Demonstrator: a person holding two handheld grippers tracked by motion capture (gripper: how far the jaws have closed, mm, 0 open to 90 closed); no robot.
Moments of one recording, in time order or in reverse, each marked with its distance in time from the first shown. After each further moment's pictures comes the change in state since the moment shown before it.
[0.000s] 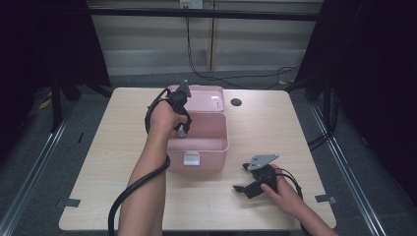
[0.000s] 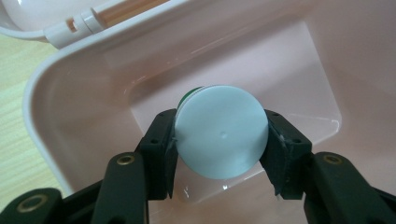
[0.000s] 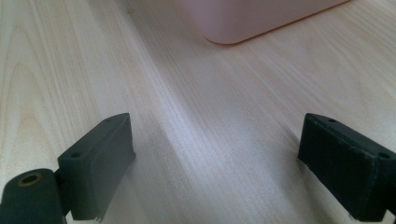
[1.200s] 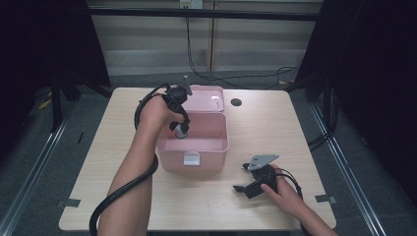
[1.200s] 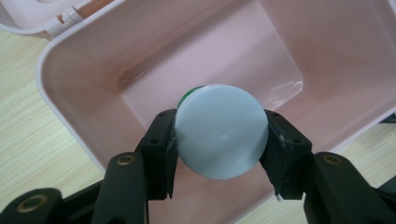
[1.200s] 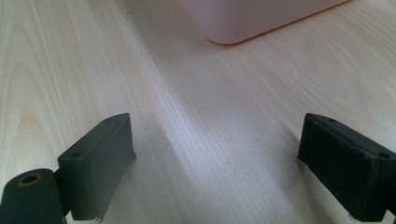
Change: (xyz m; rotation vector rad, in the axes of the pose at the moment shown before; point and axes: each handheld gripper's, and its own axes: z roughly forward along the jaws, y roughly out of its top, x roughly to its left) left arm -0.014 -0.016 -0.043 0.009 -0.041 0.149; right arm 0.000 0.000 0.000 0.000 0.001 0.000
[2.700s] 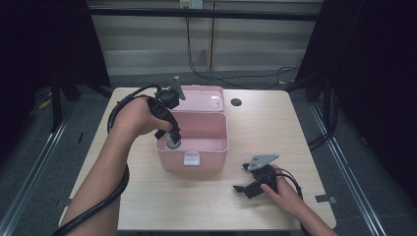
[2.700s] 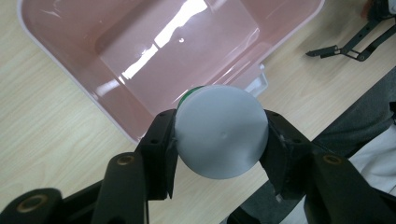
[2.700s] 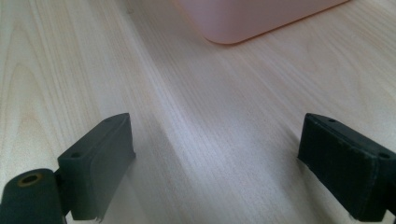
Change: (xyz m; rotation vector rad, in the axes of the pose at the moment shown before) left arm -0.023 -0.044 -0.057 0.029 -0.053 0.112; right arm 0.000 0.000 0.000 0.000 -0.001 -0.001
